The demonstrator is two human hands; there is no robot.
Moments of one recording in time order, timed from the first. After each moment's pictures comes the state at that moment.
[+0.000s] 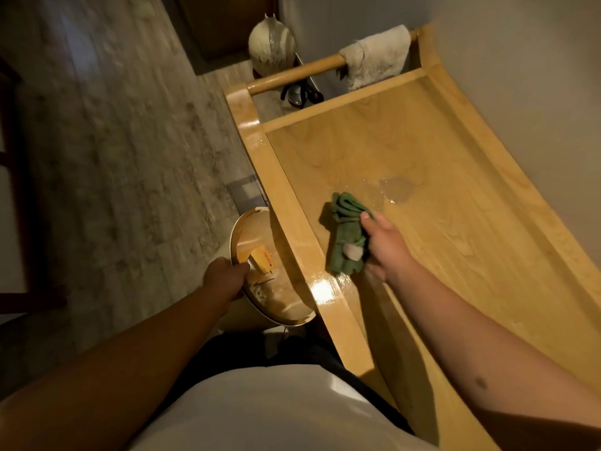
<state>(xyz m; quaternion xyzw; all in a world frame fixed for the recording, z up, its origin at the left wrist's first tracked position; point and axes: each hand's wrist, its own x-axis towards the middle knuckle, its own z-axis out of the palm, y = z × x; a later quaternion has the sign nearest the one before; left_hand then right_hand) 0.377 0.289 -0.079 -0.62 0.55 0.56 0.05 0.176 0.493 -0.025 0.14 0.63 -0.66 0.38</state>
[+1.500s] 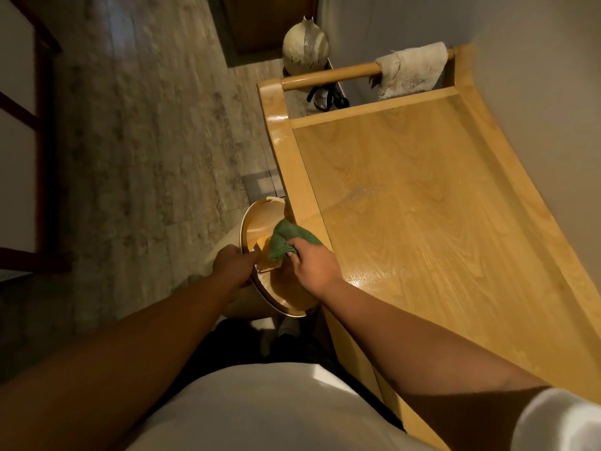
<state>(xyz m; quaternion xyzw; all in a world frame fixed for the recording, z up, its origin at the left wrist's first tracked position) 0.382 0.296 -0.078 -0.63 0.54 0.56 0.00 0.263 0.425 -0.061 -0.41 0.85 -0.20 0.27</state>
